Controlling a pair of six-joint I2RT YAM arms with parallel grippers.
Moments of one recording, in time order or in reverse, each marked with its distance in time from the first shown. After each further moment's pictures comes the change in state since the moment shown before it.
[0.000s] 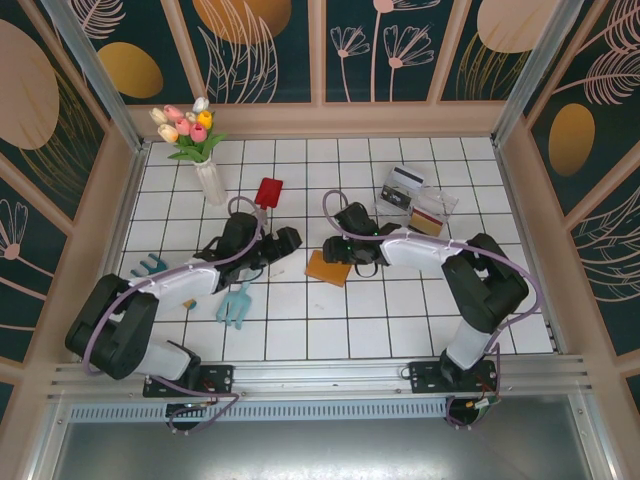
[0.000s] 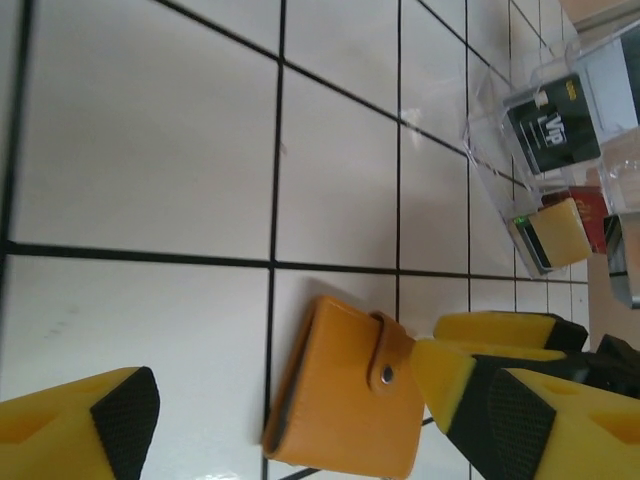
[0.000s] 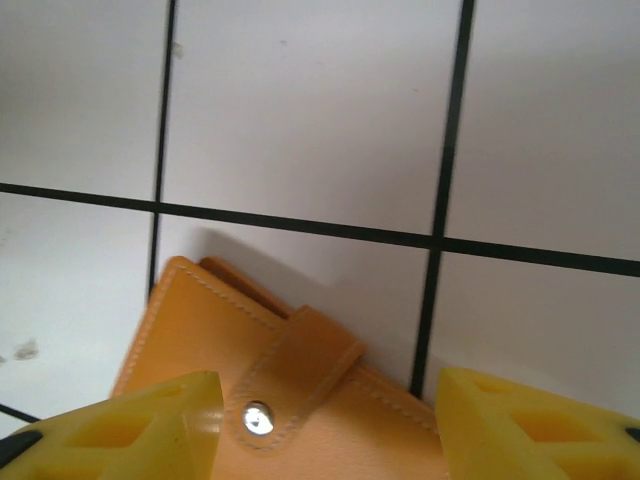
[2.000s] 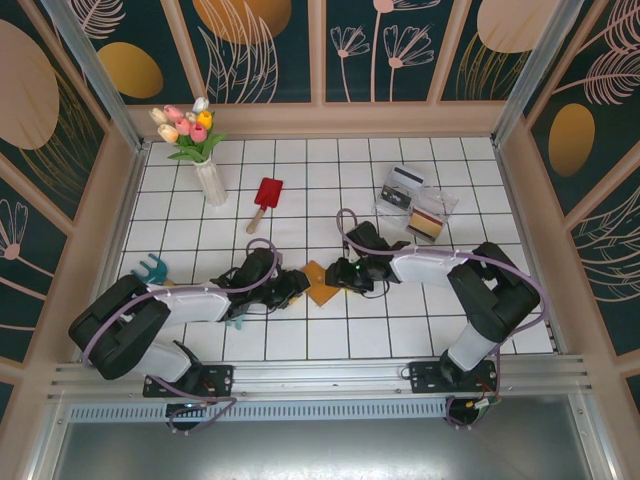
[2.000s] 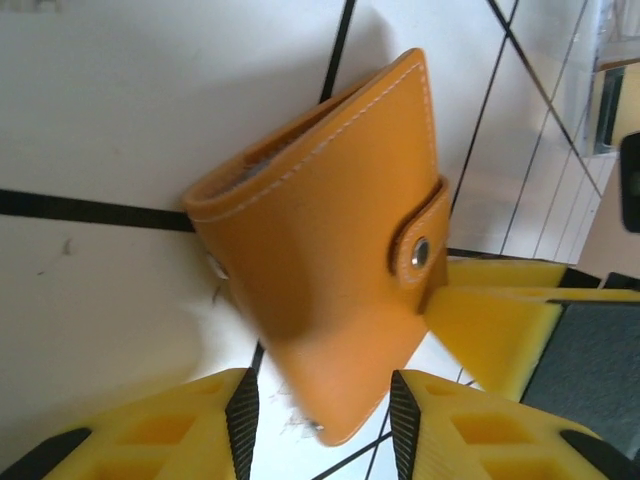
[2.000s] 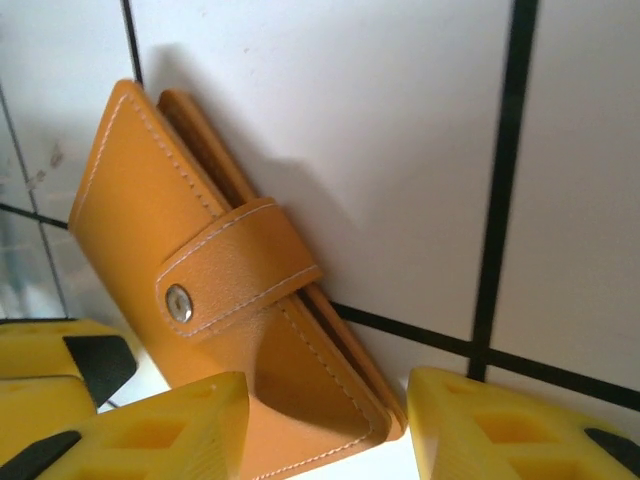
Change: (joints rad) left arm -0.223 0.011 -0.183 0.108 0.037 -0.367; right arm 0.005 -0.076 -0.208 0.096 -0.364 0.205
